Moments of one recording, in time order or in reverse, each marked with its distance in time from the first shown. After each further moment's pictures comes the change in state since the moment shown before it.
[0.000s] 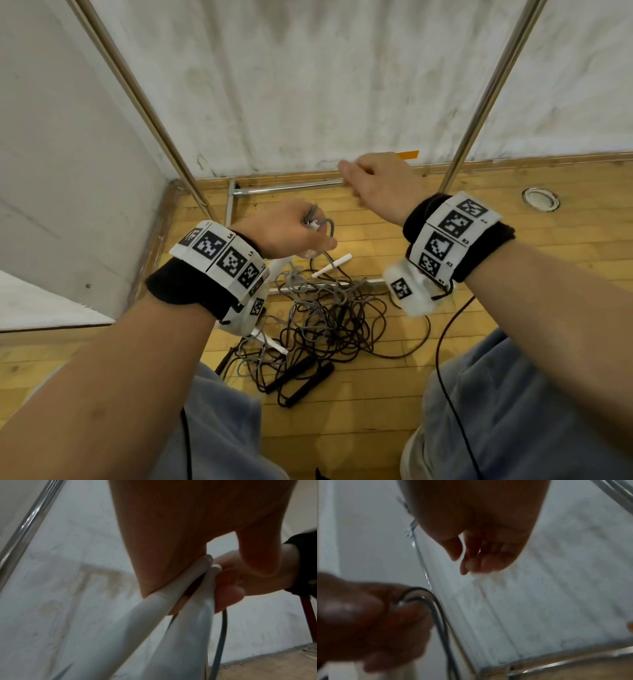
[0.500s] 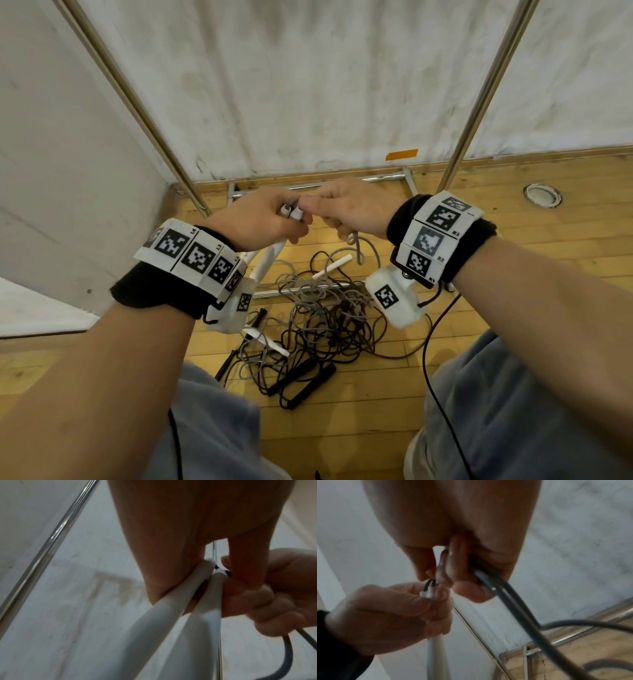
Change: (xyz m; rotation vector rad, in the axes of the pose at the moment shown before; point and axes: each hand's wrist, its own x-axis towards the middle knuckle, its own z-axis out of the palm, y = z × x) left_hand -0.006 -0.004 -0.021 -0.059 0.089 0.064; right_hand -0.009 -0.019 0.014 0.306 -0.463 -0.014
